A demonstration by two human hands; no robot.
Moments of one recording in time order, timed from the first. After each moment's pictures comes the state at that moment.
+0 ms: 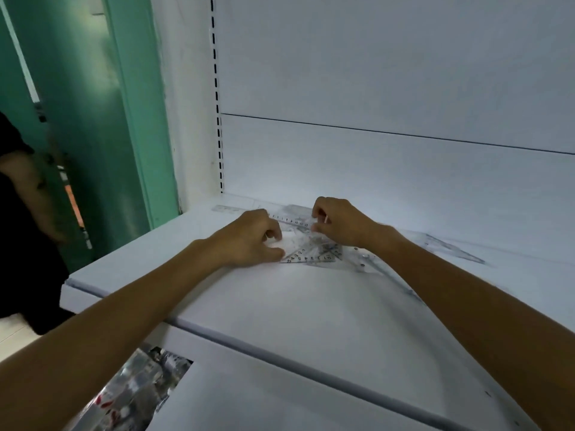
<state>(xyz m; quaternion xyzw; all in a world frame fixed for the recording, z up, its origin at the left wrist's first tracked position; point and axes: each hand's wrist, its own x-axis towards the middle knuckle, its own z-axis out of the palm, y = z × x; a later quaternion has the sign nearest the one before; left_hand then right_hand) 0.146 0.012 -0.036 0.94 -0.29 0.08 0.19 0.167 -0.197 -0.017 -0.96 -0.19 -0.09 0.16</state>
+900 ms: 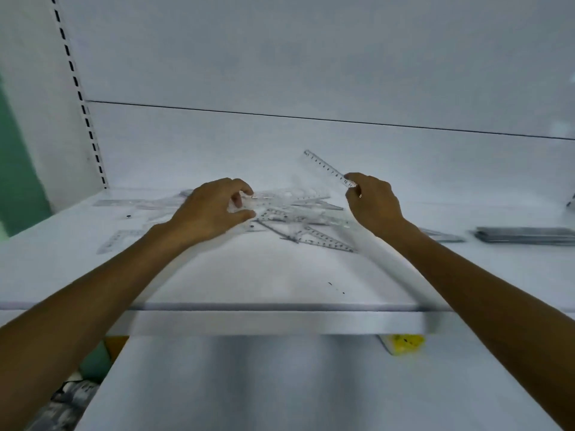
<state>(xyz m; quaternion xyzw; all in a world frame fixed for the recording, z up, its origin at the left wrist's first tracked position) 0.092 -0.080 -0.015 0.85 -0.39 0.19 0.29 -0.003 -0.339 -0.005 -0.92 0.12 -0.35 0.15</state>
